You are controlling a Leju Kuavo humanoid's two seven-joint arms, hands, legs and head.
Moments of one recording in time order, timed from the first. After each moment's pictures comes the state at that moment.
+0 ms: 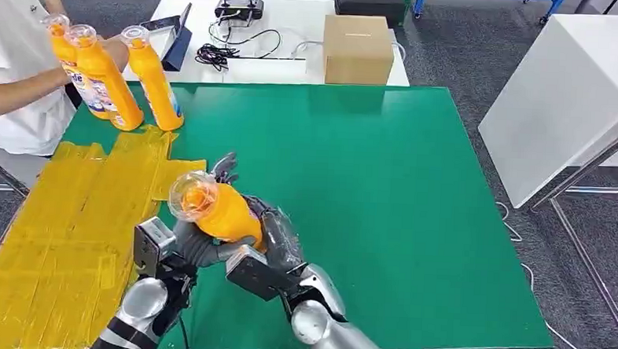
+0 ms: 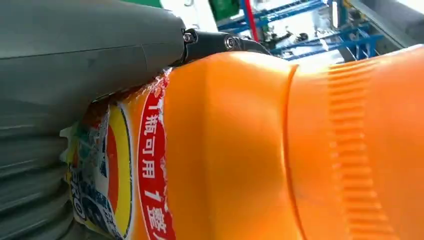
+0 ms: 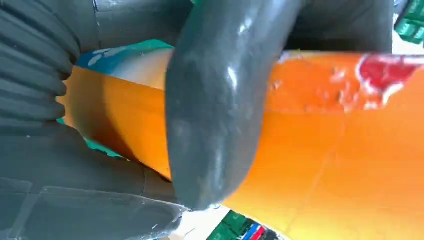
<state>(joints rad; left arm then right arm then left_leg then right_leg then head) -0.19 -0.07 -0.37 -1.42 -0.02 0.05 -0.43 -0.31 0.23 0.74 -1.09 0.34 -0.27 -0.32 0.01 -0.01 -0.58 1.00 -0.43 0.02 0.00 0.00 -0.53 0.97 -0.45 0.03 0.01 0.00</state>
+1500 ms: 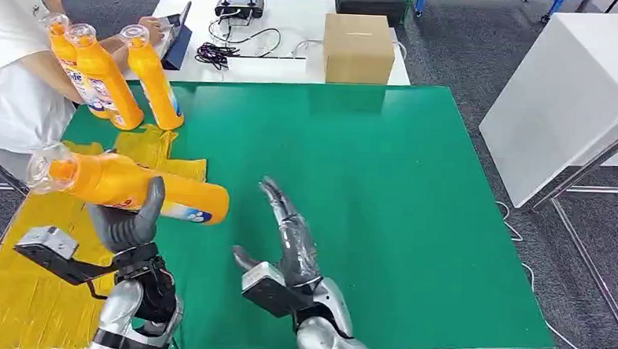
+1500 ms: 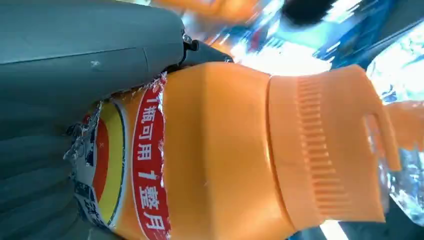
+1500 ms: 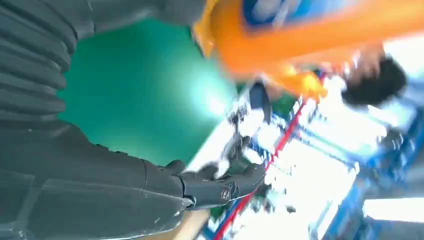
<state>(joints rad) -0.11 -0.21 -0.20 -1.61 0.18 0.52 -0.65 -0.19 0.17 0.70 -1.26 0.36 -0.50 -0.37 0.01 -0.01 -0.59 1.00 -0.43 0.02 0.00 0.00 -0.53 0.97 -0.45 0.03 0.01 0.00</state>
